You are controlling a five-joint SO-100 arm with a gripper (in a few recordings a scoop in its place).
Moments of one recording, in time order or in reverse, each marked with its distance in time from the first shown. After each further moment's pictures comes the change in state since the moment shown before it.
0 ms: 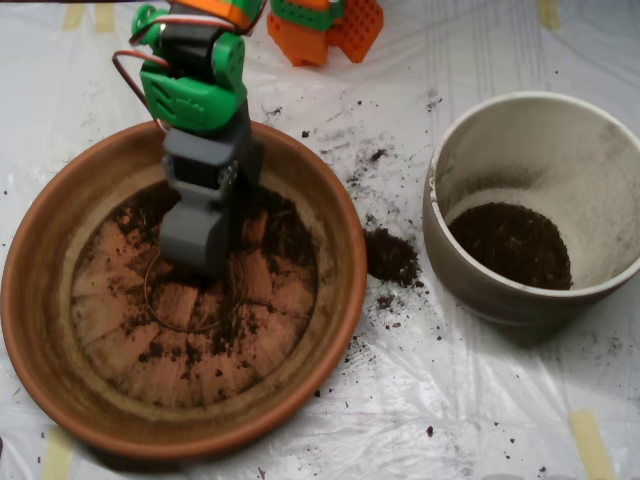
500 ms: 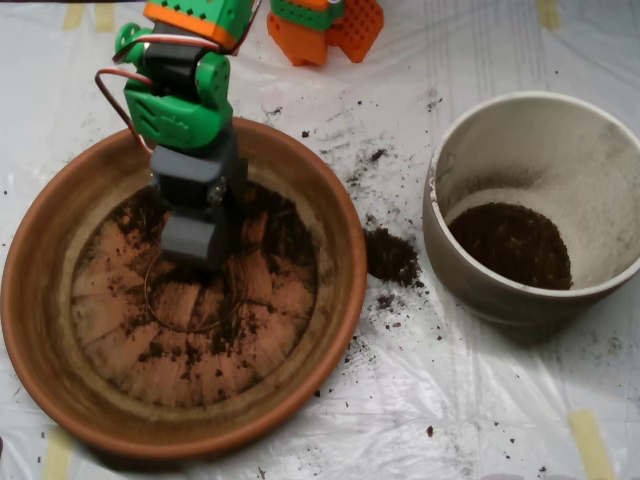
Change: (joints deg) arm 0.7 -5.7 -7.3 0.4 -4.8
